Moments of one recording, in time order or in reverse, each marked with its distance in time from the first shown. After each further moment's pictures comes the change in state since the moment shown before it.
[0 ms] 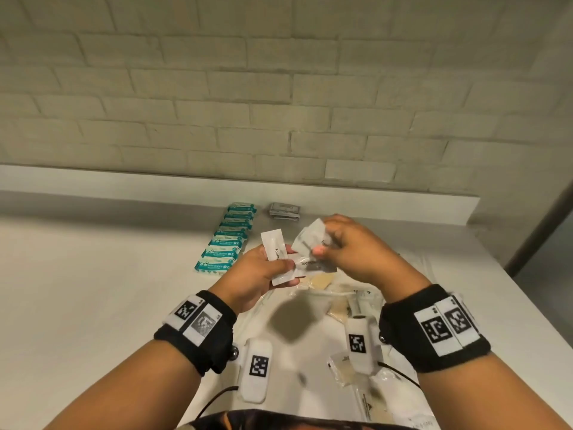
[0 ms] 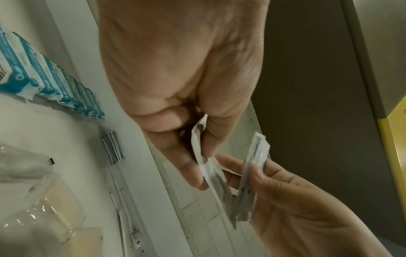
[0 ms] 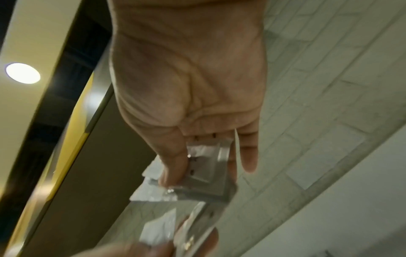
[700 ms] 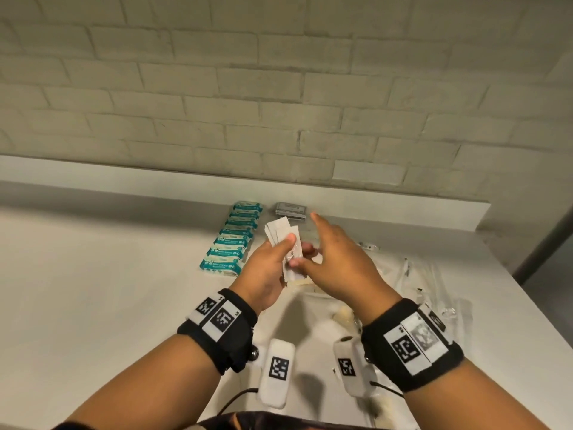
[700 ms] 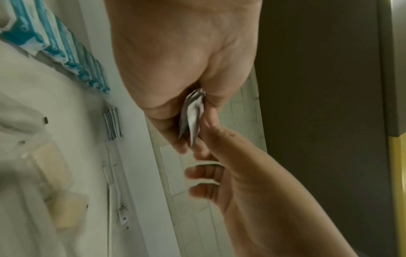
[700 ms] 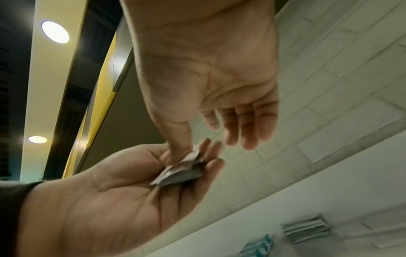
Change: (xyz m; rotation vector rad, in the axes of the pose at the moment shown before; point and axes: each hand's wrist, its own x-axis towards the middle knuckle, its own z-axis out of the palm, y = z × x) left_hand 0.011 0.003 0.014 -0.211 0.112 0.056; right_hand 0.006 -0.010 0.039 -0.203 0.073 0.049
